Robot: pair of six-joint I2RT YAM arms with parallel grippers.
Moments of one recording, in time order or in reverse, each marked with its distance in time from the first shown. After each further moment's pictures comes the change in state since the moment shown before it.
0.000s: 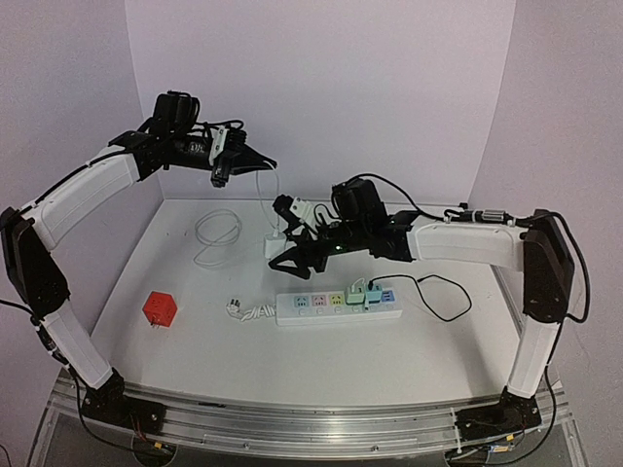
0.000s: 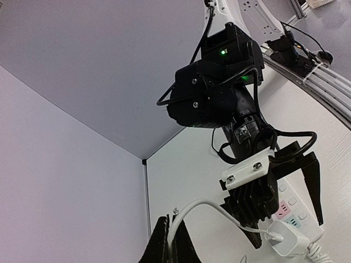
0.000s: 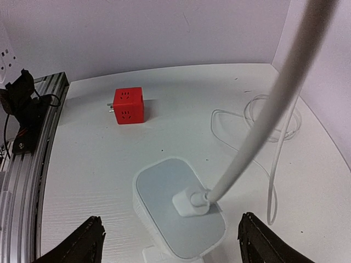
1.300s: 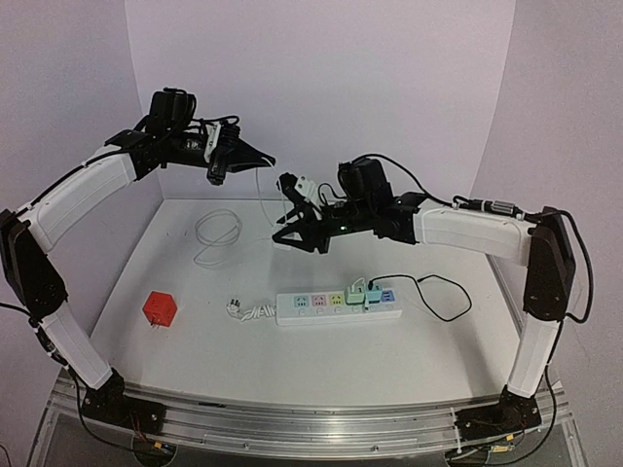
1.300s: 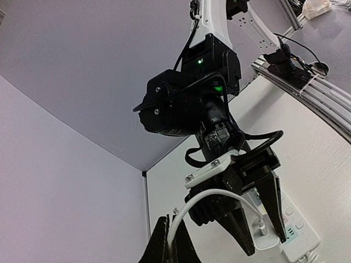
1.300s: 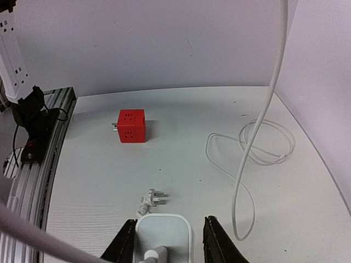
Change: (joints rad) left arm -0.001 -0.017 0.000 0.021 0.053 -0.030; right arm -0.037 -0.002 0.111 -0.067 -0.087 -0.032
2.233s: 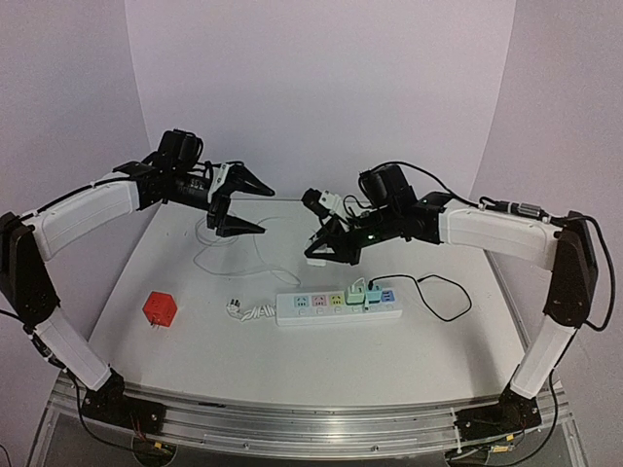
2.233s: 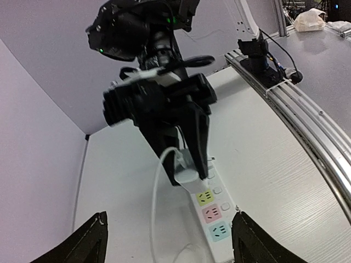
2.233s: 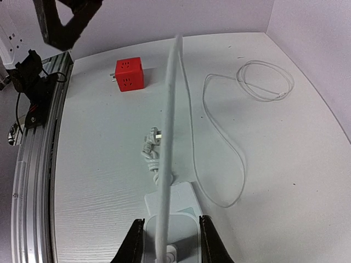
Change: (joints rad) left arm 0.001 -0.062 -0.284 -0.018 -0.043 -0.083; right arm -0.057 -0.128 -0.126 -0.220 0.027 -0.042
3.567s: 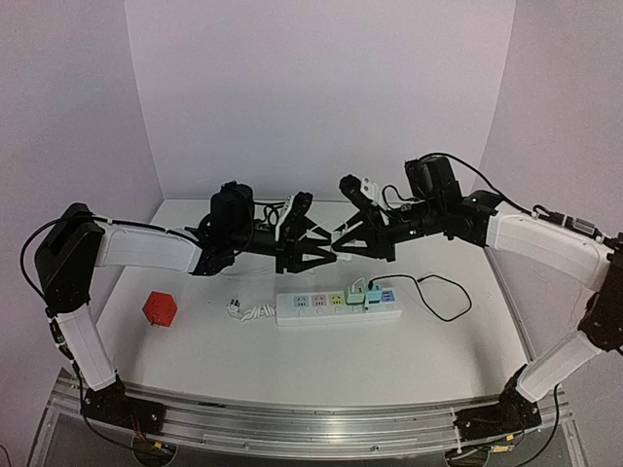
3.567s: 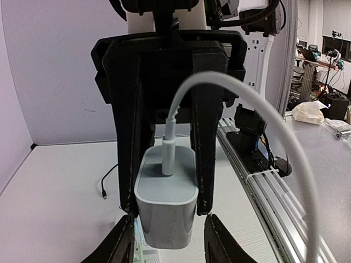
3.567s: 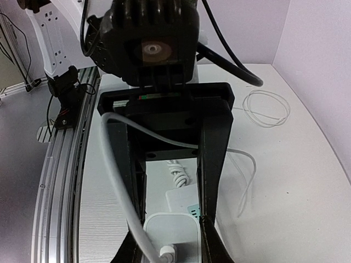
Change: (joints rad) left arm -0.301 0.210 -0.302 1.037 -0.135 -0.937; right arm -0.058 -0.260 -0.150 -0.022 -0.134 -0.045
